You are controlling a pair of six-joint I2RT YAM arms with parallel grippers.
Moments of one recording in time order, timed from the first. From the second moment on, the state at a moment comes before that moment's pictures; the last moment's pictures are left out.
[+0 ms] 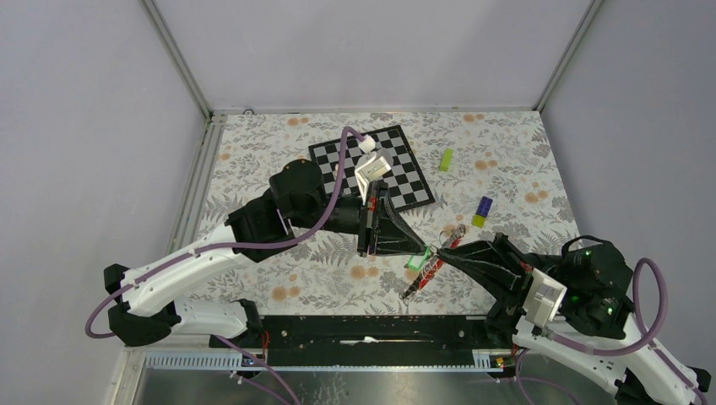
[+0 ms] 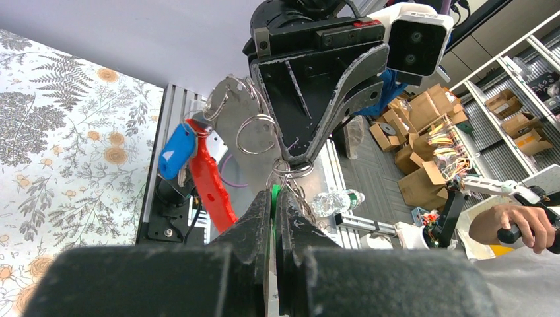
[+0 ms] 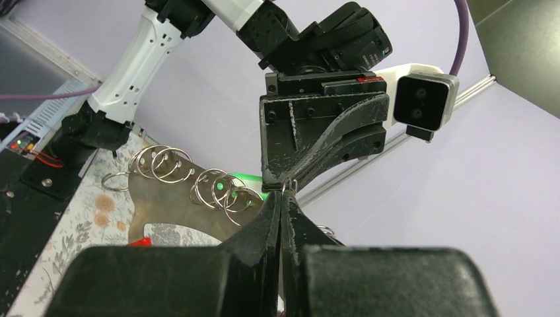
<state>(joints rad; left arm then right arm) -1.13 1.19 1.40 -0.19 0.59 -0.61 0.94 0.40 0.90 -0.15 -0.64 -0.70</state>
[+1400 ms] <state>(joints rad) -1.13 1.12 1.33 -0.14 0.57 -0.56 0.94 0.47 0.99 -0.39 -0.67 -0.85</state>
